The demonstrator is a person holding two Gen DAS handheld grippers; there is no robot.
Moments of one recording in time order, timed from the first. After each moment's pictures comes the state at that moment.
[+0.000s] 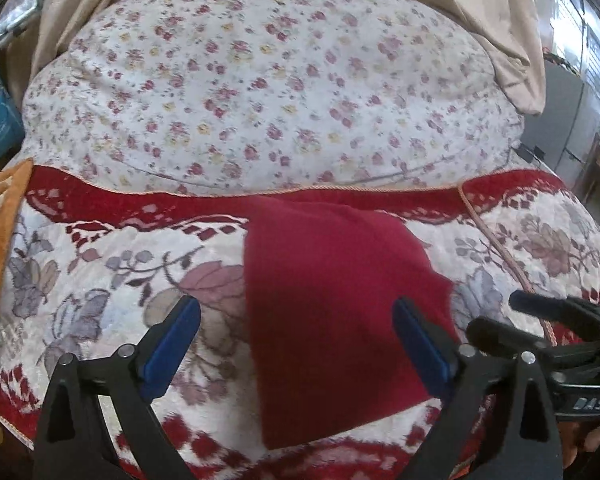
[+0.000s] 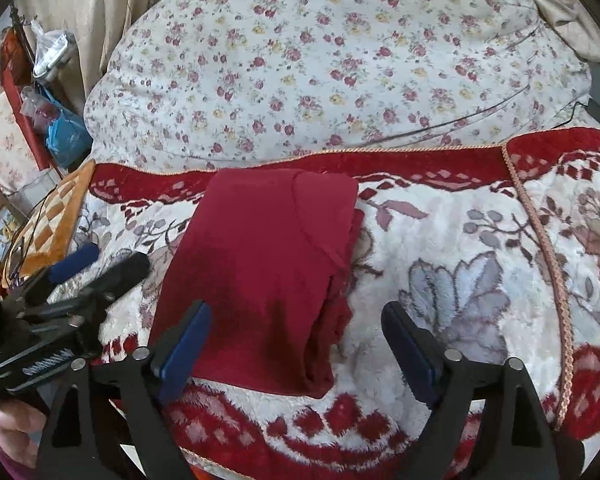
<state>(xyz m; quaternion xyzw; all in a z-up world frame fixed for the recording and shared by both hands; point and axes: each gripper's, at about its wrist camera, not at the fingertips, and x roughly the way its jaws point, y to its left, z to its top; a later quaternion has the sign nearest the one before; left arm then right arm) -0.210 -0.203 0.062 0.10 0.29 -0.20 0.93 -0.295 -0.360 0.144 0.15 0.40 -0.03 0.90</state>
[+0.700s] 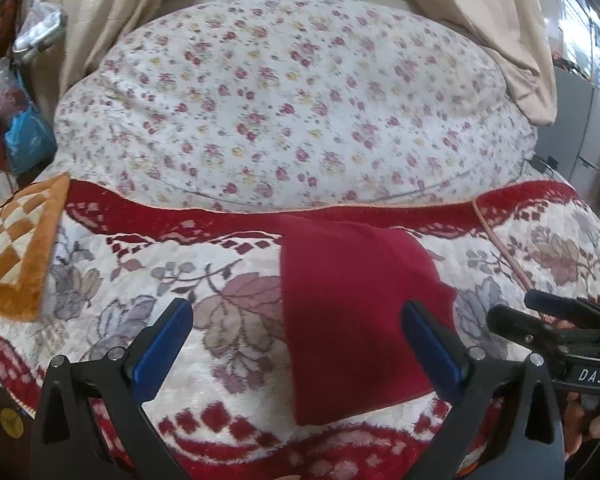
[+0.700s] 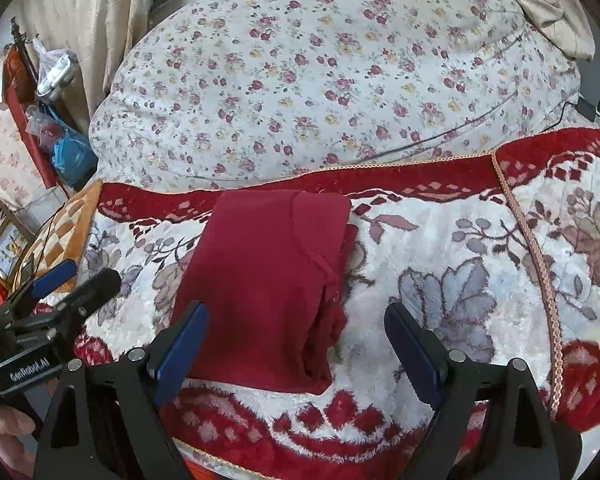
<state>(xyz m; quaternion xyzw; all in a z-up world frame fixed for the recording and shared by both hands) -0.244 -0.178 0.097 0.10 0.26 -0.15 0.95 -0.312 -0.362 0.163 0.17 0.38 -0.03 0.91</state>
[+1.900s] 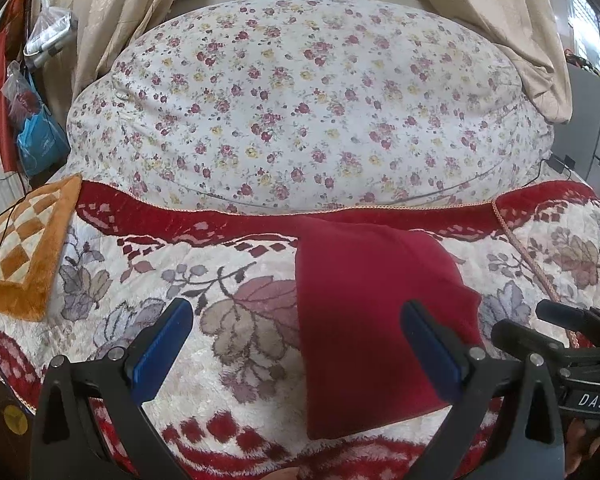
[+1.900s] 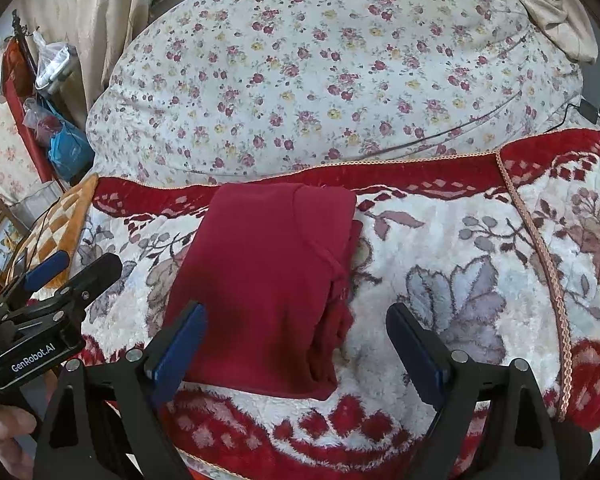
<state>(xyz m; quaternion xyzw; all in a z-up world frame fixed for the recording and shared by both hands) -0.229 -0.181 0.083 0.10 0.25 -0.13 0.95 -0.298 -0.358 0.148 0.16 0.38 -0.04 0.91</state>
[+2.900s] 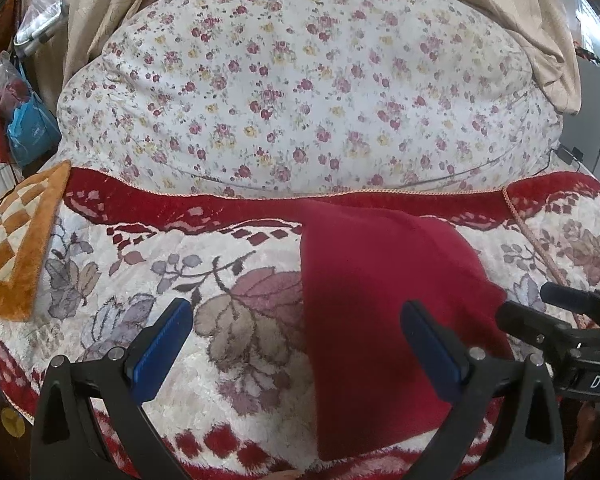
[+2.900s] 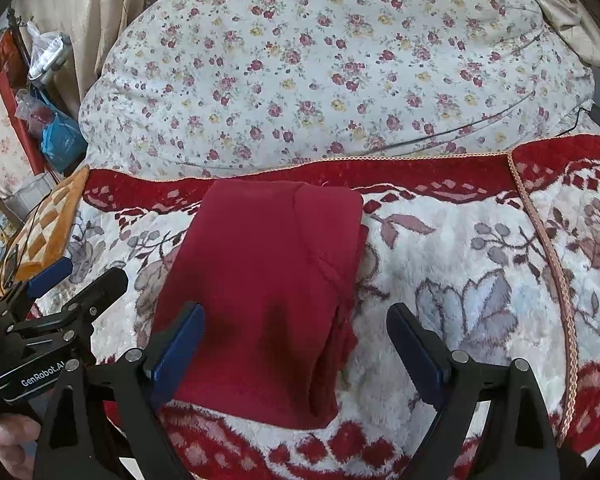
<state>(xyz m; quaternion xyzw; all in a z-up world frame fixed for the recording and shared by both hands) -0.192 -0.181 0.063 0.11 0.28 -0.13 0.94 -0.258 -0.367 0.135 0.15 0.41 -0.03 0.90</state>
